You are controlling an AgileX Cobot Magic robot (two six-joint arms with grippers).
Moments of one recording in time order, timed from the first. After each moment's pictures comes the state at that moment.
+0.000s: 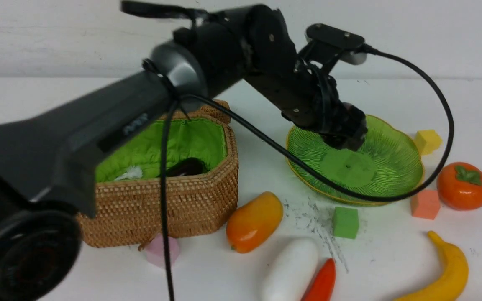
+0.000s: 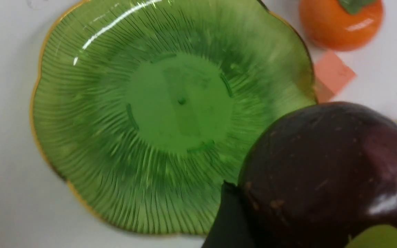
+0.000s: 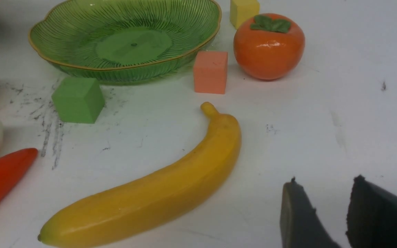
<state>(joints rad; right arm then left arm) -0.03 -0.01 0.01 0.02 0.39 0.01 -0.66 2.19 -2.11 -0.35 0.80 0.35</state>
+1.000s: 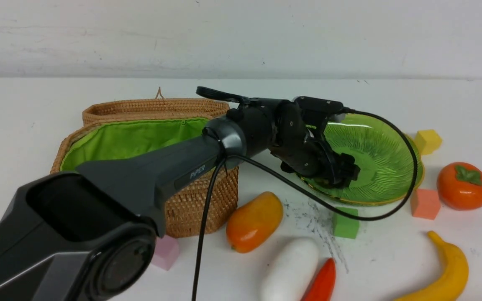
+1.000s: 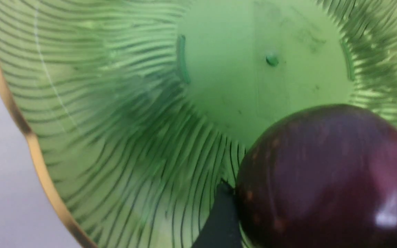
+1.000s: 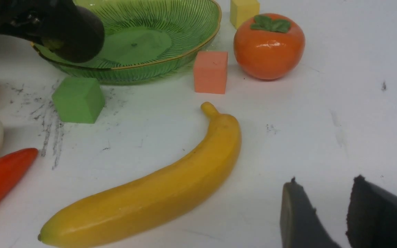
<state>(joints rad) -0.03 -0.01 0.01 0.02 0.39 0.01 -0.66 2.43 -2.12 -0.30 0.63 0.09</state>
